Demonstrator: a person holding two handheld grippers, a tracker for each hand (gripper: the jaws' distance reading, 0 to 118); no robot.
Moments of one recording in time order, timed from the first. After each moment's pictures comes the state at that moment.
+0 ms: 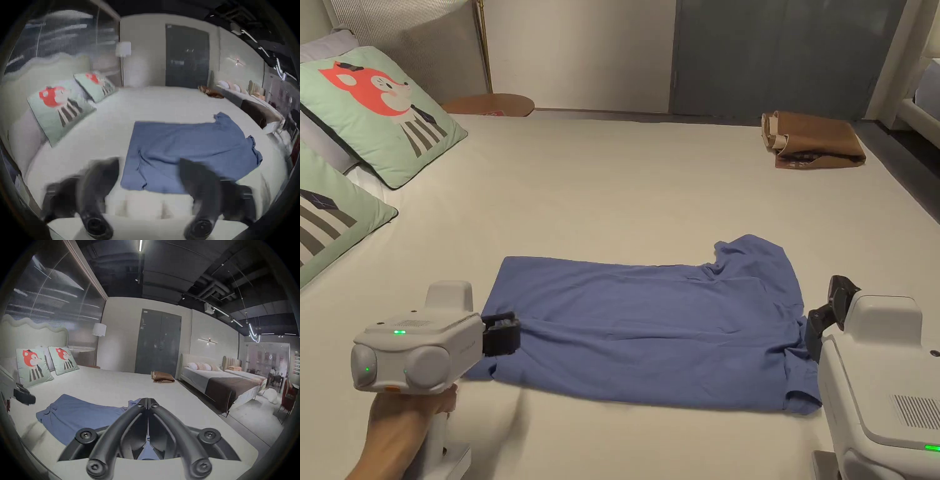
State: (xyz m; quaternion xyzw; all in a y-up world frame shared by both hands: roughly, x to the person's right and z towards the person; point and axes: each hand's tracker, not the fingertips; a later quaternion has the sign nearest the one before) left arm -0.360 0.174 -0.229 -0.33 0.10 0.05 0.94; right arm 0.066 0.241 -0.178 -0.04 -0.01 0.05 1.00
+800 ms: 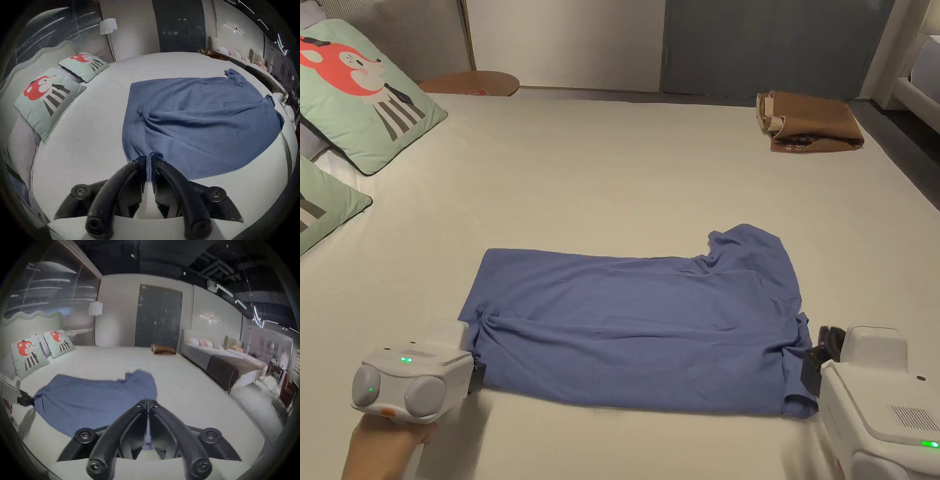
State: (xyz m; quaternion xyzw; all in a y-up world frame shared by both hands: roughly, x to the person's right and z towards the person) left arm -0.361 0.111 -0.263 -0.41 0.08 -0.03 0.91; right arm 0.097 0.171 -0.233 -0.22 -0.02 0.03 0.98
